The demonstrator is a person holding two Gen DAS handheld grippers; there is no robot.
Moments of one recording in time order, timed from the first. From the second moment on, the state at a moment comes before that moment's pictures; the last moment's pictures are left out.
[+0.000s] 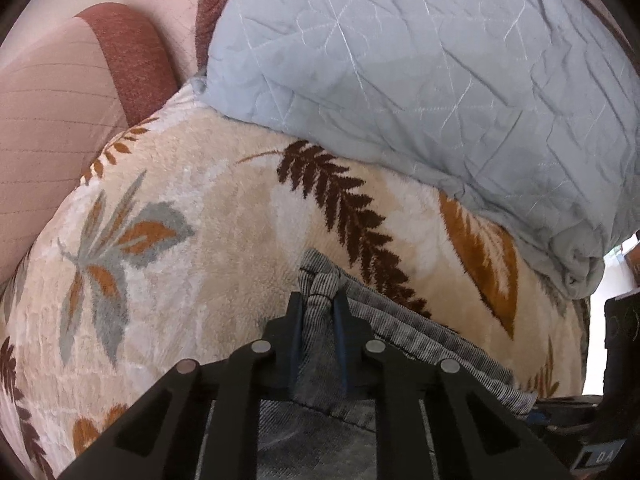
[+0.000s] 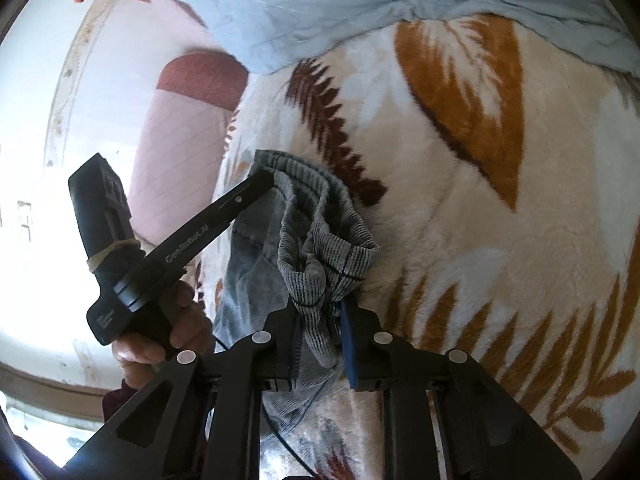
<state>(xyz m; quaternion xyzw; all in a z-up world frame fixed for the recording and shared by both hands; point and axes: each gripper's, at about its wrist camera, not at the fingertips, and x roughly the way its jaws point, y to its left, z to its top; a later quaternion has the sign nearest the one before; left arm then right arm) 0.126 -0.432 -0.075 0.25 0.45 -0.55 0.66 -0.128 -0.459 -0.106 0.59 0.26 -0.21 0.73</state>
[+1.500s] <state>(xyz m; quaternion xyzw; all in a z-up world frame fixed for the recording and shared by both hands) 0.214 -0.146 -0.038 0.05 0.48 -0.39 0.78 0.008 -0.308 -0.104 0.52 0.40 0.11 0.75</state>
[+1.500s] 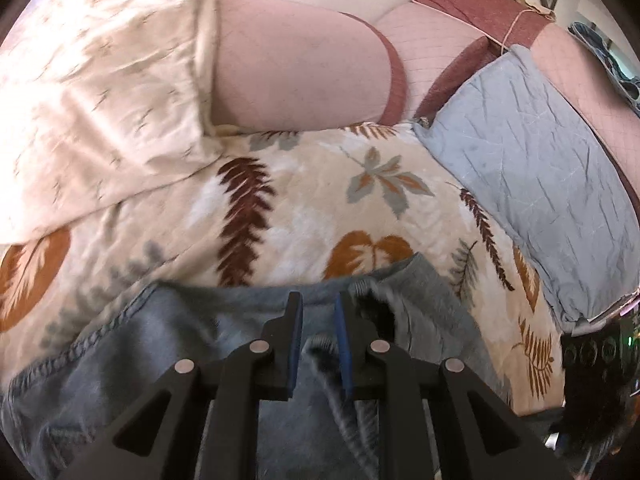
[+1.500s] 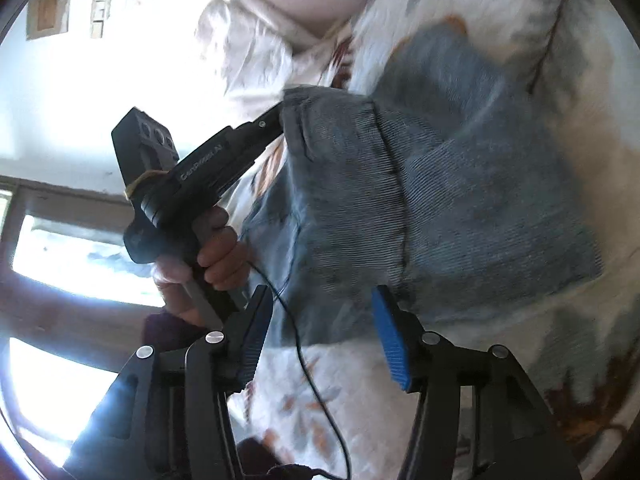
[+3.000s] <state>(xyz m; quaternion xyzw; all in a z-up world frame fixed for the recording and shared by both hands) 0.169 -0.132 -0.064 -0.03 0.54 -0.29 0.79 -0.028 -0.364 -0.102 0.56 0.34 0.00 0.76</state>
